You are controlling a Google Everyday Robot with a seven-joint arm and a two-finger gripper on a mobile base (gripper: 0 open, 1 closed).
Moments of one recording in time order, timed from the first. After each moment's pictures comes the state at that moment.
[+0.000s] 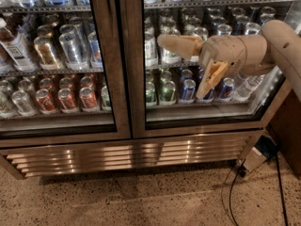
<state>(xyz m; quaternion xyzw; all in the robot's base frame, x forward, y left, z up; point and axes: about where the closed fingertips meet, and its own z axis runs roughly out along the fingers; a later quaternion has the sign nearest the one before) 0.486 -0.062 0.986 -0.56 0.37 0.59 0.44</state>
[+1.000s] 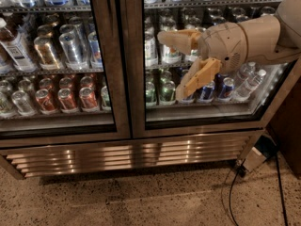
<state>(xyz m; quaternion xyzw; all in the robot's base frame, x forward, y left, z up) 0.487 -0.042 0.987 -0.59 0.49 0.46 0.45</state>
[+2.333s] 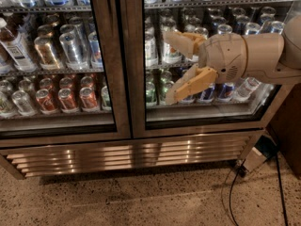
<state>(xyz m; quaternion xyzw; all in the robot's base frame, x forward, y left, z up) 0.487 -0.037 0.986 -0.55 0.50 0.43 0.52</state>
